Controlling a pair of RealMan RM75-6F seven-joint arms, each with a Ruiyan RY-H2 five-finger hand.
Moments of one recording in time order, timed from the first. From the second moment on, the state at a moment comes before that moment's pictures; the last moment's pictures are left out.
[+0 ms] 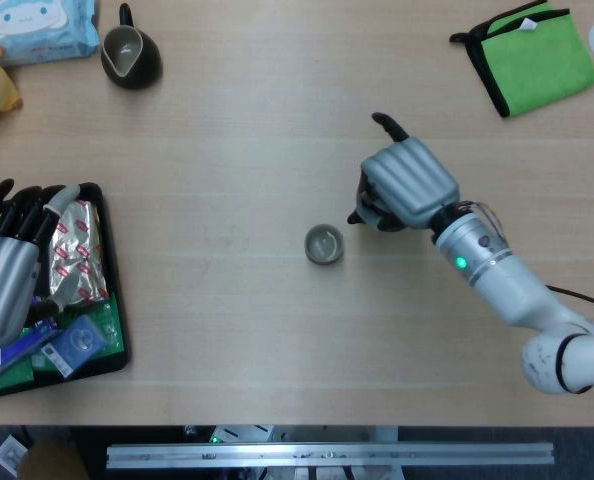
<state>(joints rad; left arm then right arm) -0.15 -1.08 0.02 -1.96 1.57 1.40 0.33 0.93 -1.55 0.08 -1.65 -0.91 0.99 -0.47</state>
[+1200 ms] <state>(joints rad) -0.17 -1.11 0.02 -1.95 1.55 1.36 0.35 0.74 -1.62 0.07 -1.41 -1.07 0.94 -0.26</state>
